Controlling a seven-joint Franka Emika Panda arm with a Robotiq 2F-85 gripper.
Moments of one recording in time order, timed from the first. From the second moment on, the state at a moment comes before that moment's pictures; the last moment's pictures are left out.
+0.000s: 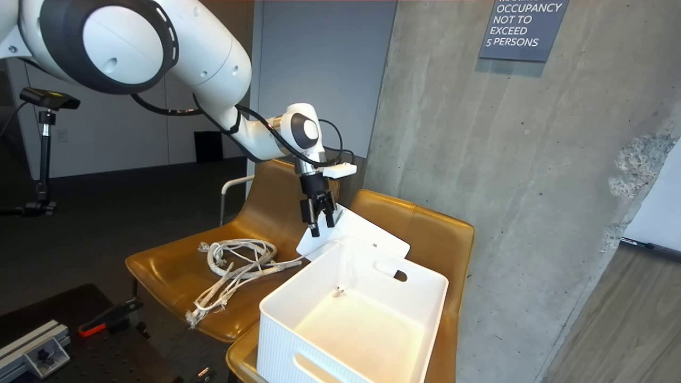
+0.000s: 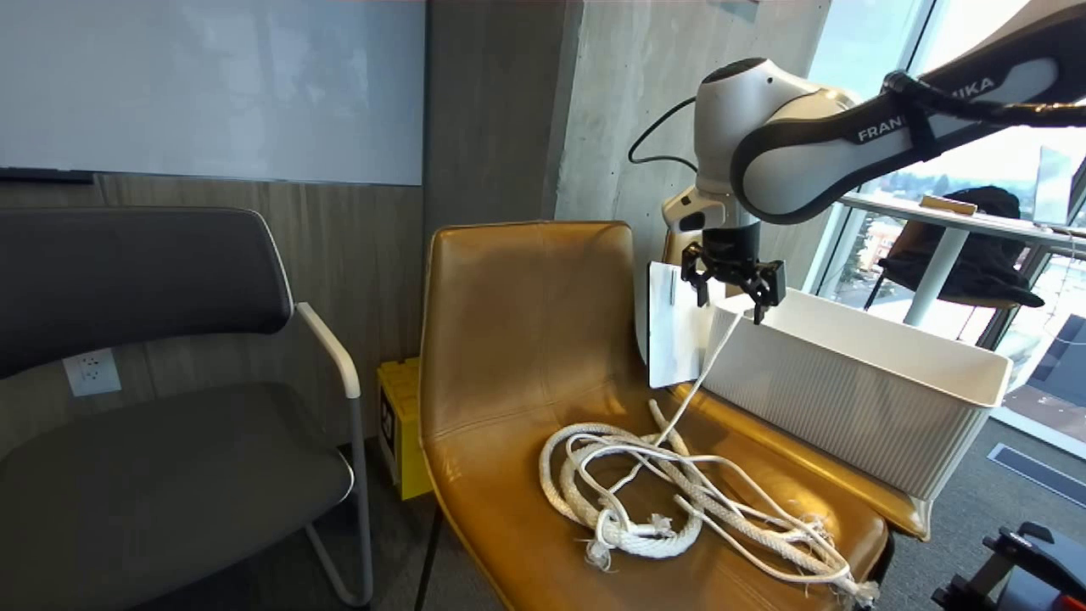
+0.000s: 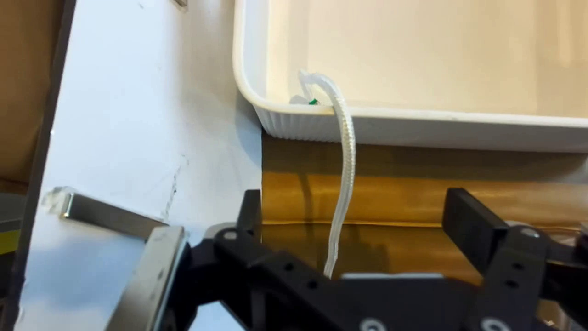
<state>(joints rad) 0.01 0.80 0.02 -1.30 -0.51 2.02 -1.47</state>
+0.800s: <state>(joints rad) 0.02 0.99 -0.04 -1.07 -0.52 2.02 -1.53</state>
